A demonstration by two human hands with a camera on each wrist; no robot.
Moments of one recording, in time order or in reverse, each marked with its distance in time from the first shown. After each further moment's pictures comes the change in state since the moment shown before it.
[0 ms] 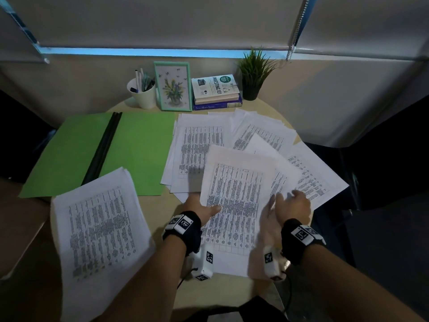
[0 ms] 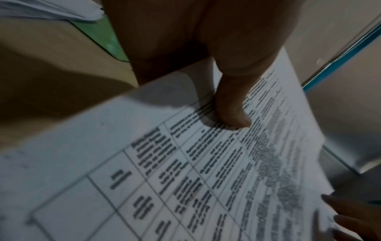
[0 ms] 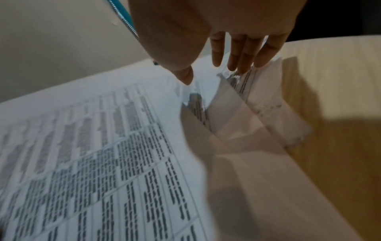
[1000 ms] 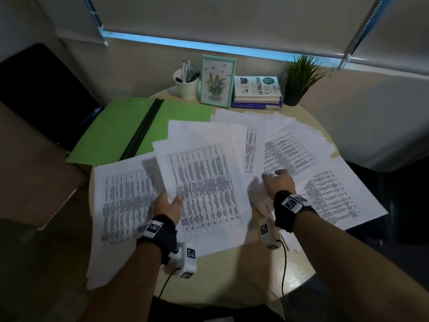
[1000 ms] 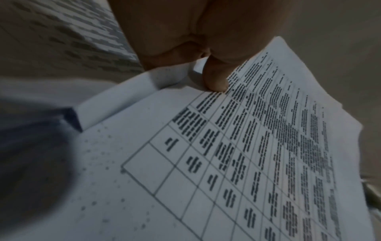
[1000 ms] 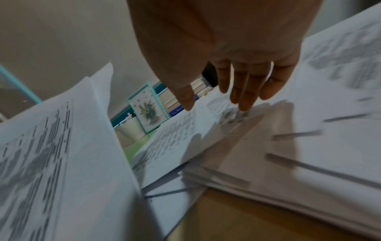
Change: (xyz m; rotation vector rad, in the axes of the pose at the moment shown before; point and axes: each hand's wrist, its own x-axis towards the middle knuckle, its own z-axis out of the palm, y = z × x) left_hand -0.018 -0.096 -0.064 -0.405 0.508 -0.108; right_hand -0.005 -0.108 0.054 -0.072 -0.360 -0.191
